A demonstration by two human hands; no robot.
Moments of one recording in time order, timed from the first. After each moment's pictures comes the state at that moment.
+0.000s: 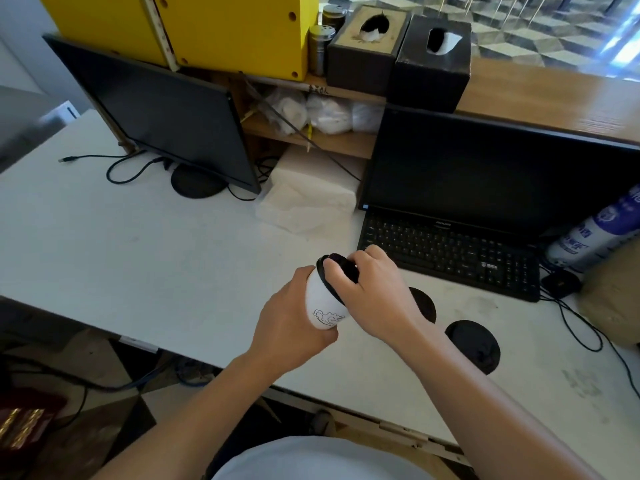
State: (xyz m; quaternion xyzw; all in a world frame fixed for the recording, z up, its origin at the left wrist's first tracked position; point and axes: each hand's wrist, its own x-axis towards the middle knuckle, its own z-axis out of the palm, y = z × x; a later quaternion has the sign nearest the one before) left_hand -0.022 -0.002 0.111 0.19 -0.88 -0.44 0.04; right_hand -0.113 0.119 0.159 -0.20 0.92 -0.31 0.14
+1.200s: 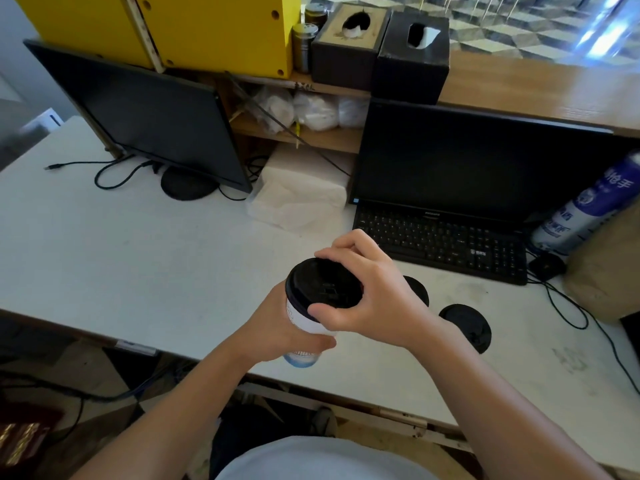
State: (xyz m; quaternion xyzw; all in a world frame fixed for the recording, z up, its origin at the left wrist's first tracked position) left_hand -0.009 -0.021 0.124 0.01 -0.75 -0.66 -0.04; right_hand -0.091 0.146 0.175 -0.40 0.82 -0.41 0.09
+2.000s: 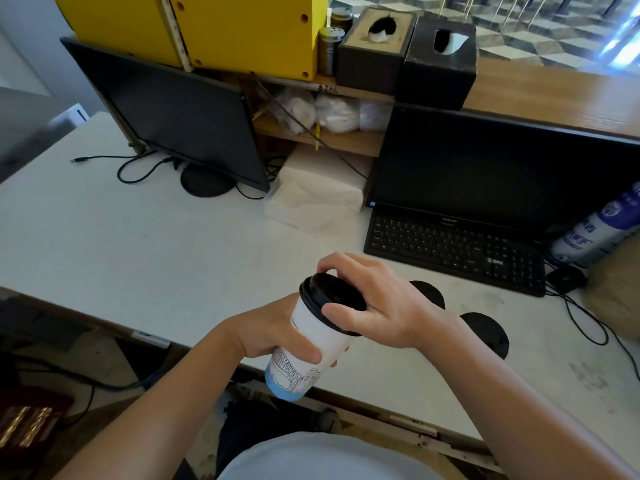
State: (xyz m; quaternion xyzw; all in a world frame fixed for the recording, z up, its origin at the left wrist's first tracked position) left_hand -0.006 -0.051 0.135 -0.03 -0.61 -0.73 -0.31; right_hand -0.098 0.131 0.179 -0.49 0.79 -0.31 0.18
